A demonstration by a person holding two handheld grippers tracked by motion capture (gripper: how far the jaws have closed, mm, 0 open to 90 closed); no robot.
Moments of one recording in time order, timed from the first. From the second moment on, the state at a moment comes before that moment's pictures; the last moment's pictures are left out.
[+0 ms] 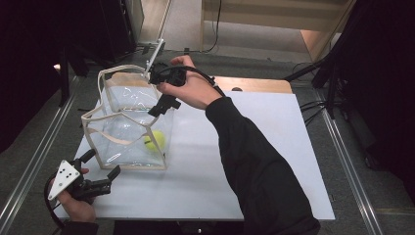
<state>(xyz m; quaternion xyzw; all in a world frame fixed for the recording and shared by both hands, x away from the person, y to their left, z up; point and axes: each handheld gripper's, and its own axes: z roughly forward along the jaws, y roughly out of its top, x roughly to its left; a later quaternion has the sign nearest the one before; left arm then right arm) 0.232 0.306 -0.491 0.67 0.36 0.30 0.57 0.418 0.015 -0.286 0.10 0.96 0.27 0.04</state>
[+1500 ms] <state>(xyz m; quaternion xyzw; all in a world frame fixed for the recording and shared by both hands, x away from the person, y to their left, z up) 0.232 0.305 -0.491 0.68 0.36 0.30 0.57 0.385 -0.074 -0.364 0.19 0.91 0.35 0.08</state>
